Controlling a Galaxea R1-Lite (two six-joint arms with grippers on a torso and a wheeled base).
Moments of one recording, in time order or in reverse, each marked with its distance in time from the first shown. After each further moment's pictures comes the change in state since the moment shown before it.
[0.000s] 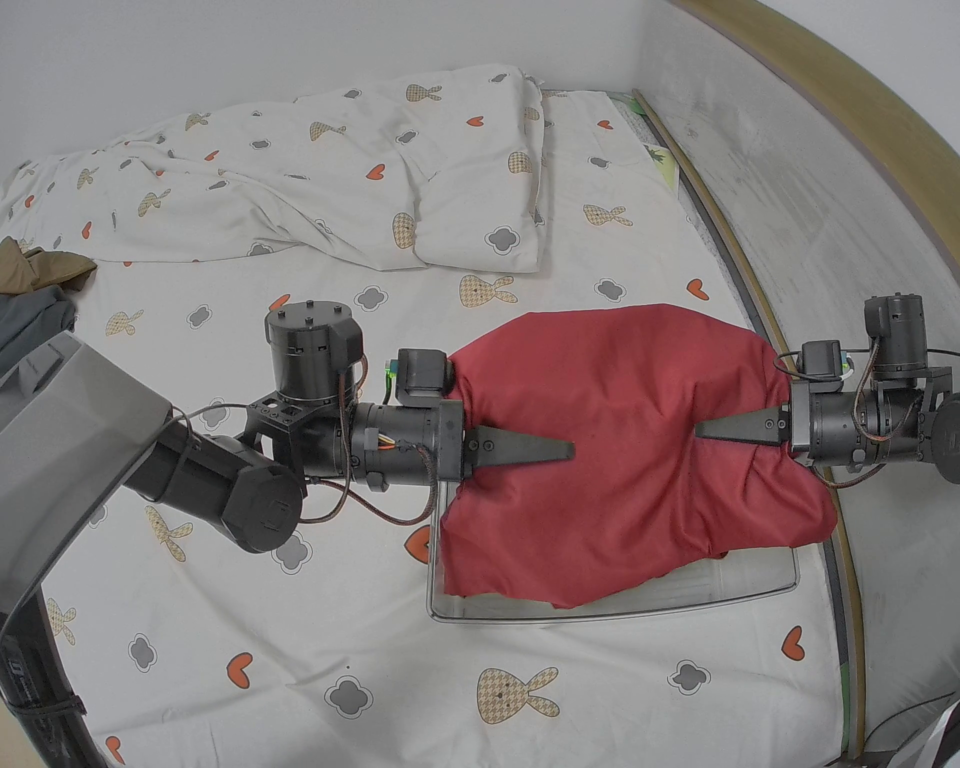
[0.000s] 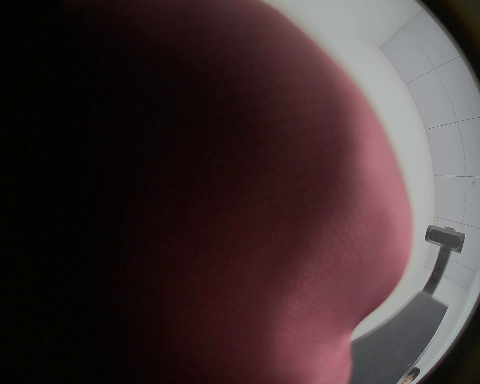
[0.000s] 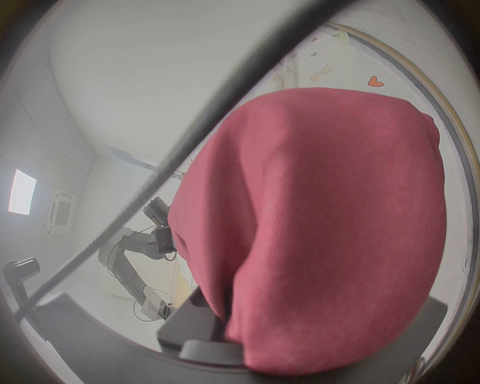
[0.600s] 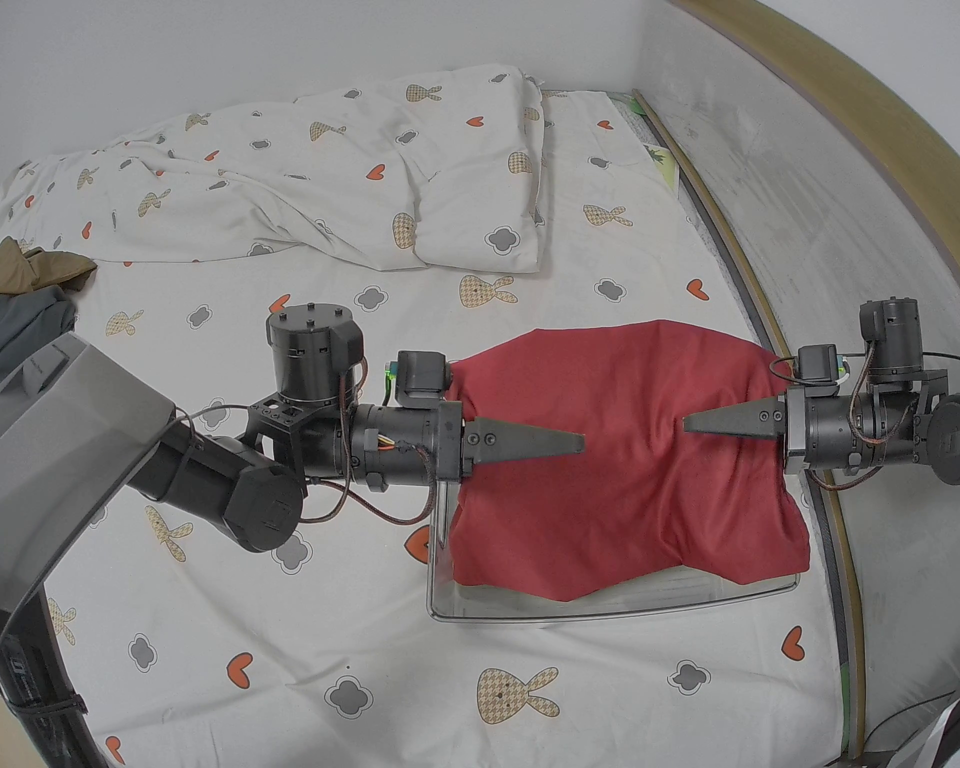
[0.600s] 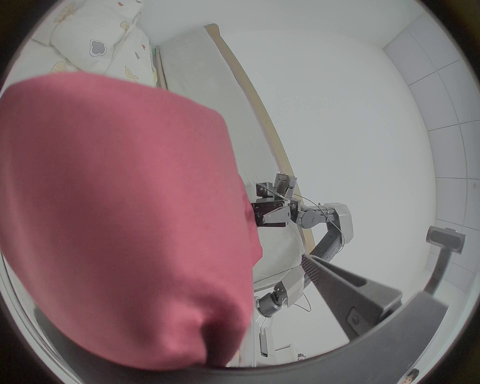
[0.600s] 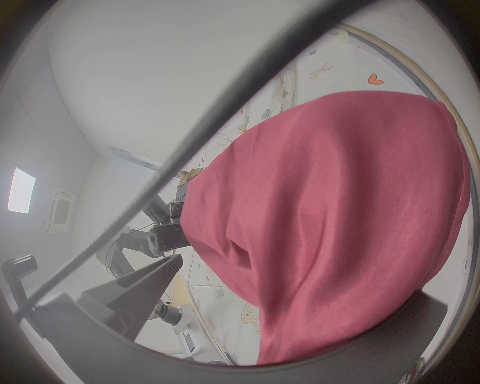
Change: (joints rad) left arm 0.006 0.010 -0.004 0.000 0.000 -0.001; right arm -0.002 0.015 0.003 -0.001 -0.003 -0.017
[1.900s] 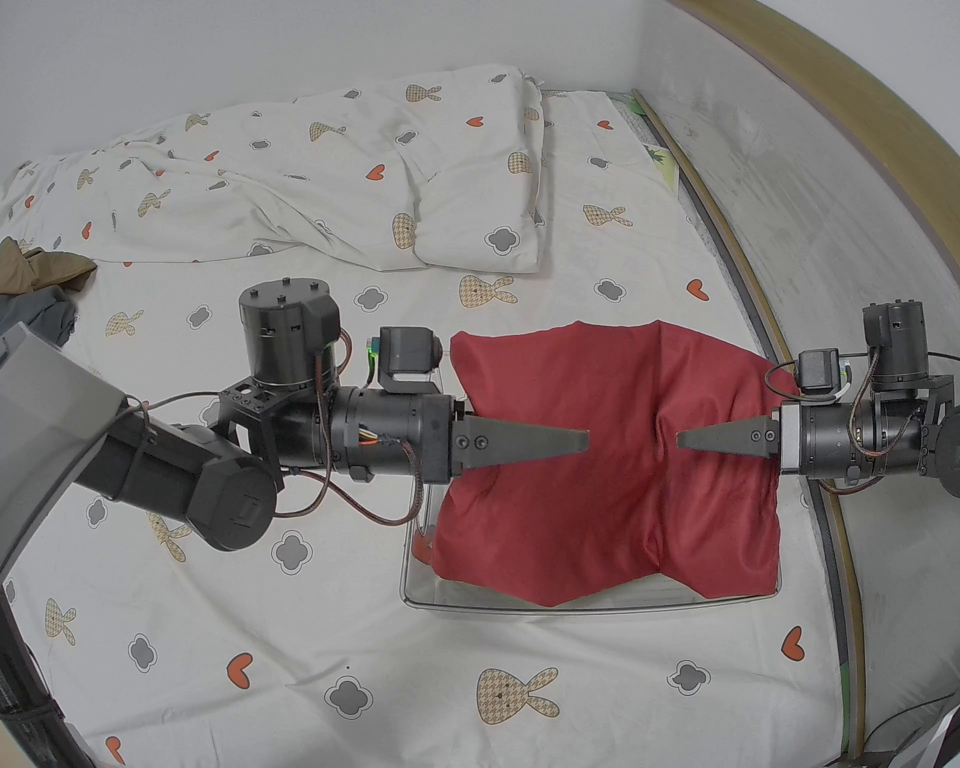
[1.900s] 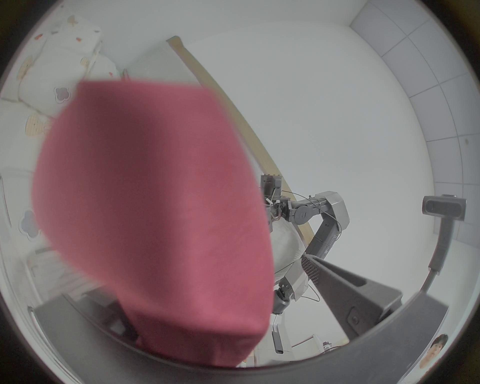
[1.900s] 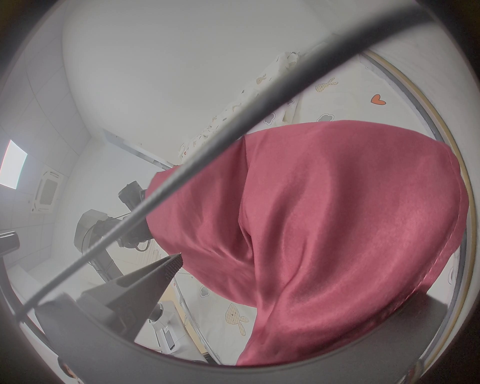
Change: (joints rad) left arm -0.016 -0.098 0.041 0.010 0.008 0.154; right arm 0.053 -0.045 0.033 0.003 -0.125 -0.086
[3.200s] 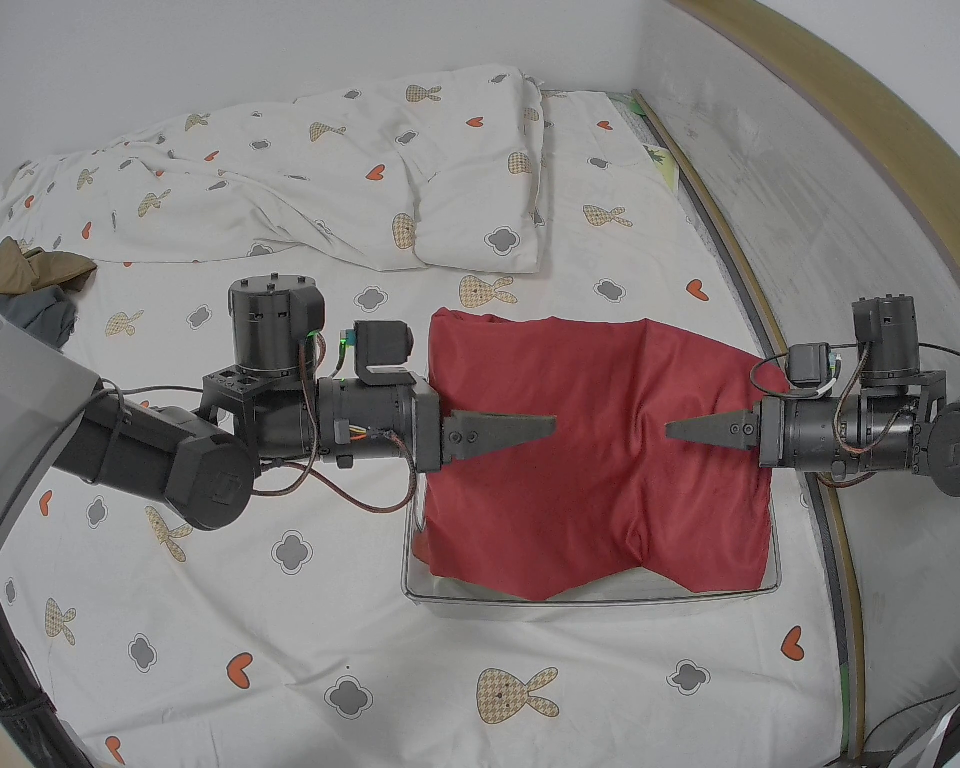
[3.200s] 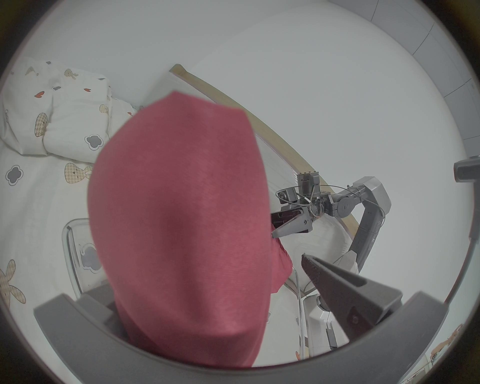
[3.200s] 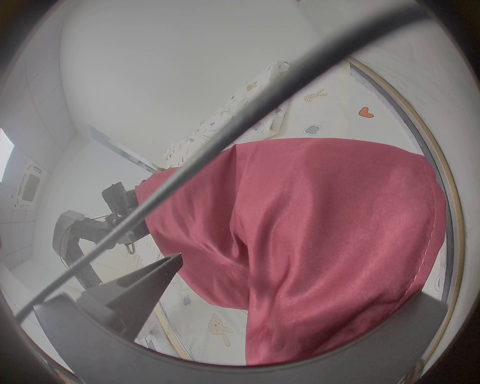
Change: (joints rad) left arm 0.062 -0.028 -0.021 0.164 0.226 0.284; right arm 0.023 0.018 -0.019 -0.008 -0.167 -0.004
